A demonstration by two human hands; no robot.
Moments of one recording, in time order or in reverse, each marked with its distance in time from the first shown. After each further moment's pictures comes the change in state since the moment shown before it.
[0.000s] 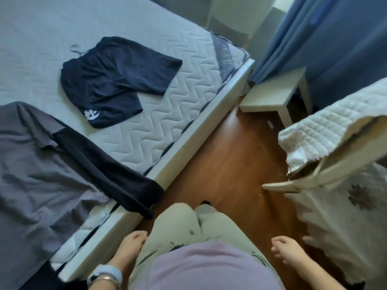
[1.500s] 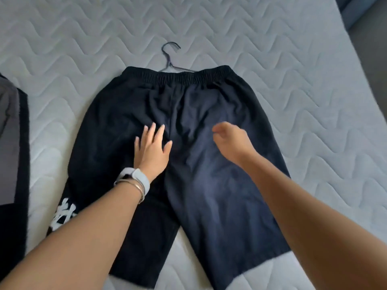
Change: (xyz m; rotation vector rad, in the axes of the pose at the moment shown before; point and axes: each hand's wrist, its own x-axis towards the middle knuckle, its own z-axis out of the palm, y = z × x) left_hand 0.527 0.493 -0.338 0.116 0.819 0.164; right_hand 0.189 -0.993 0.327 -0.898 -0.236 -1.215
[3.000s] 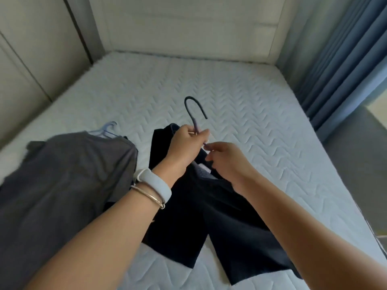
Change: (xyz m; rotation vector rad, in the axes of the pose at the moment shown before) left_hand -0.213 0.087 -0.318 -0.955 0.277 0.100; right_hand -0.284 -0.228 -0.104 0.411 -0.042 -0.278
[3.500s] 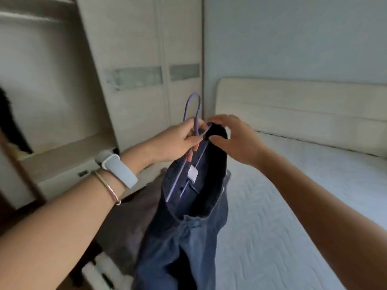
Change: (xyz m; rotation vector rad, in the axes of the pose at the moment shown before) left_hand -0.278 0.186 -0.230 0.585 0.168 0.278; right_hand -0.205 -0.211 0.051 -0.344 -0.159 -1.091
